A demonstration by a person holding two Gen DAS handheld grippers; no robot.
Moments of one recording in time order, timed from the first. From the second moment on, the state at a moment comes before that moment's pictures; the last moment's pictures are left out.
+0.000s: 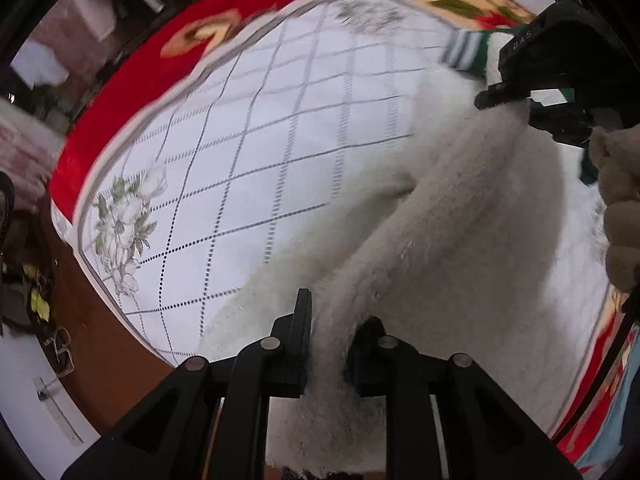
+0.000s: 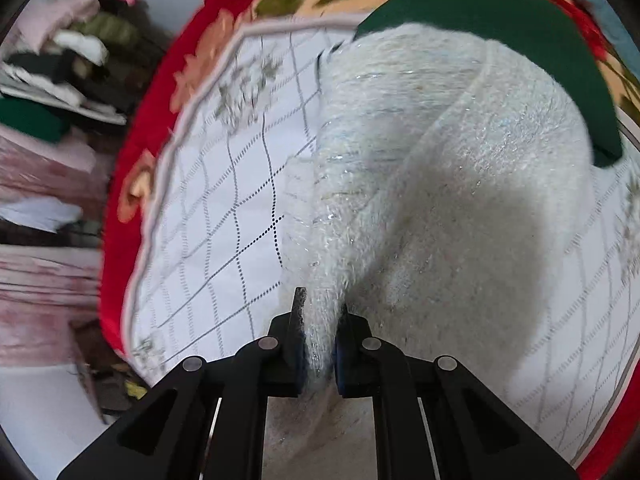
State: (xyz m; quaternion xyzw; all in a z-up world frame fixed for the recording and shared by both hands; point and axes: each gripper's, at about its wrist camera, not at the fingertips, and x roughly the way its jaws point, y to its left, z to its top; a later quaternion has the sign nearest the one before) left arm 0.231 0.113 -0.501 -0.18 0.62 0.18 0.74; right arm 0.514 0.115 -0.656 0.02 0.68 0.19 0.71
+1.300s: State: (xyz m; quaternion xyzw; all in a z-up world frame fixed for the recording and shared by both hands) left arm 0.215 0.132 -0.505 -0.21 0.61 0.25 0.72; right arm 0.462 -0.138 -0.740 0.40 0.65 0.12 0.63
